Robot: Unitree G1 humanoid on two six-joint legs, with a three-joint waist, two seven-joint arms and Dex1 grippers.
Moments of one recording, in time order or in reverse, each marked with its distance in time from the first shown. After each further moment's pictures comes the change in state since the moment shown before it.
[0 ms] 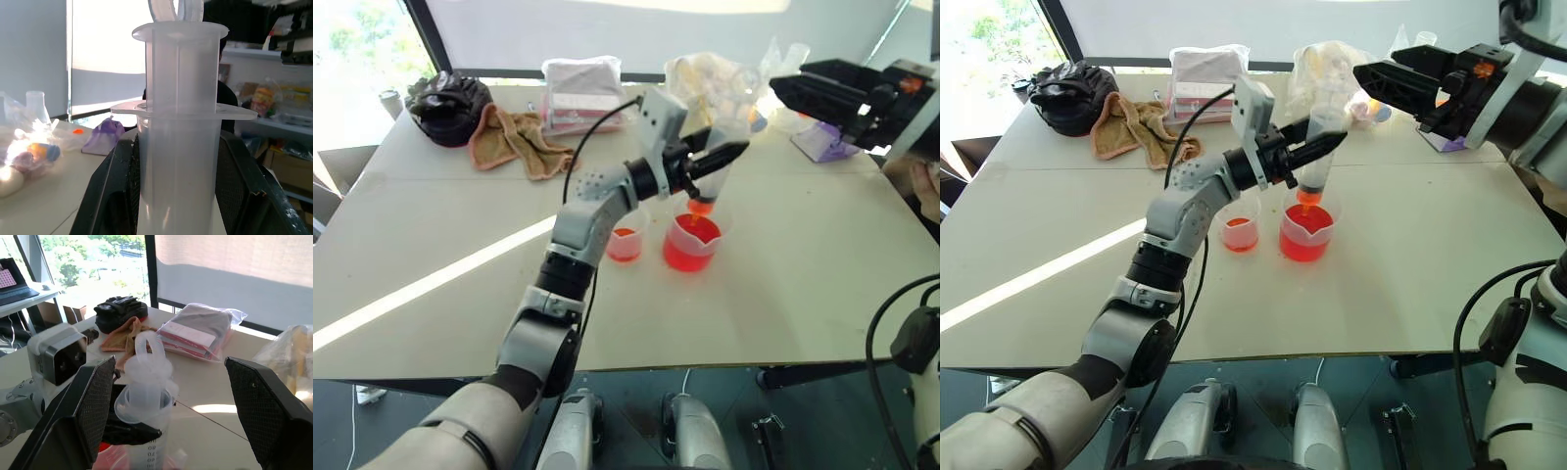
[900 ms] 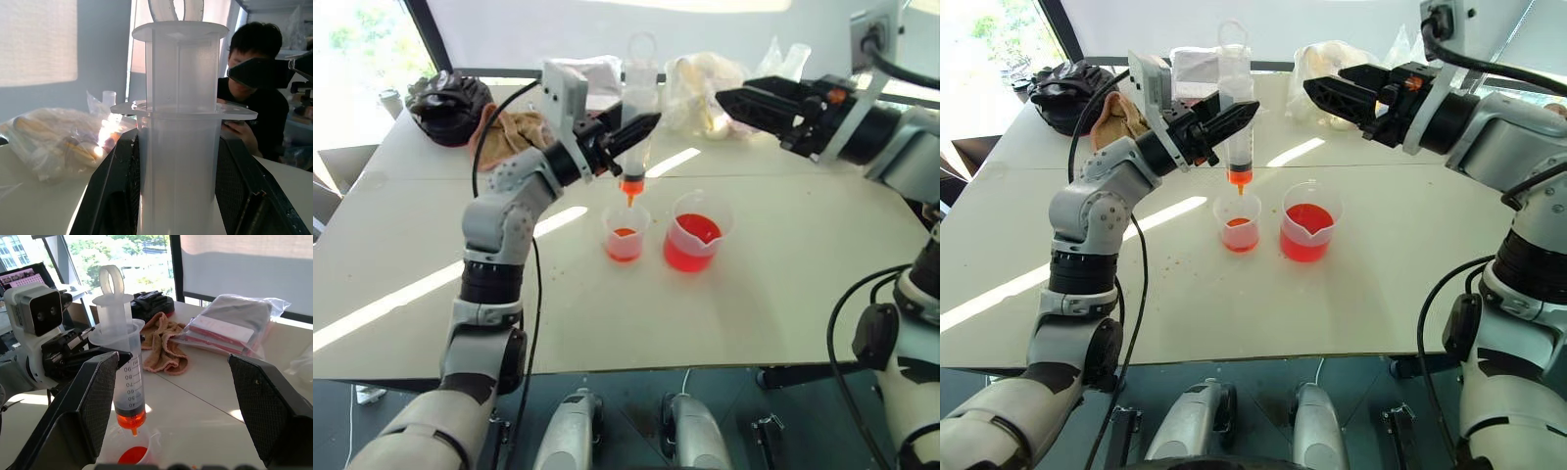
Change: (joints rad) left arm 0.166 0.269 0.056 -0.293 -0.114 0.171 0.073; right arm -0.054 0.156 0.121 0.038 0.006 -0.051 -0.060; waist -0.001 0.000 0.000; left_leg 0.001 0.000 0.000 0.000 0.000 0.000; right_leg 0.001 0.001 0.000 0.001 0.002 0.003
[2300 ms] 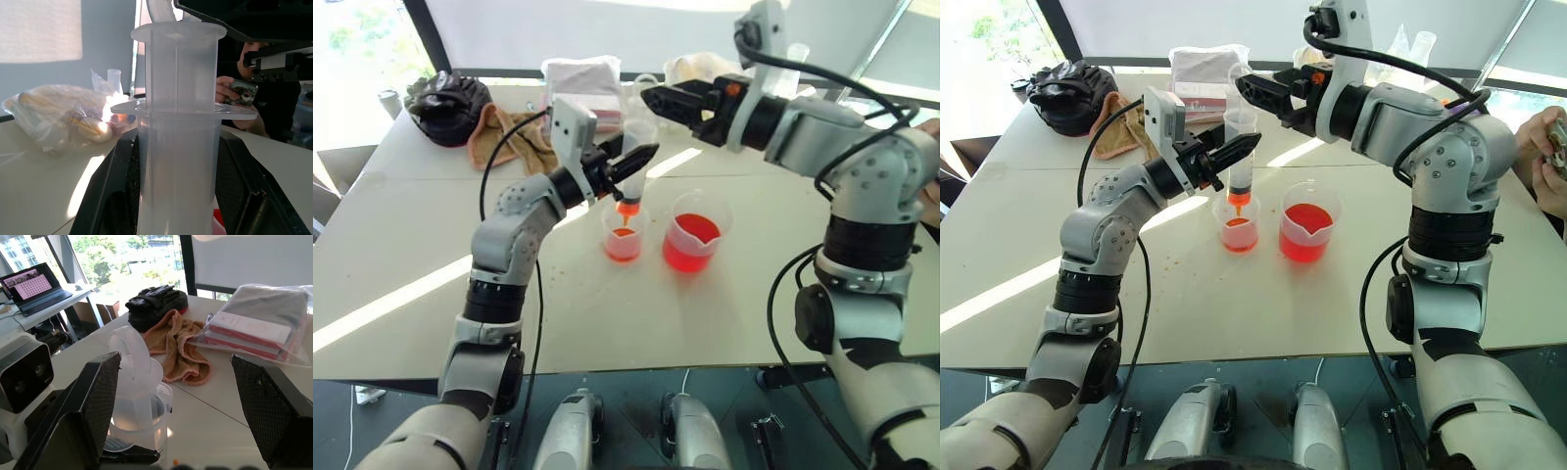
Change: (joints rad) left arm 0.070 0.001 -0.034 -0.019 0.035 -0.021 0.032; right arm -0.137 0.256 0.198 0.198 -0.214 -0.123 -0.081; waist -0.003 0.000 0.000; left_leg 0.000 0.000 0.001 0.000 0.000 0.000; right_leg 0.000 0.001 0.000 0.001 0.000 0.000
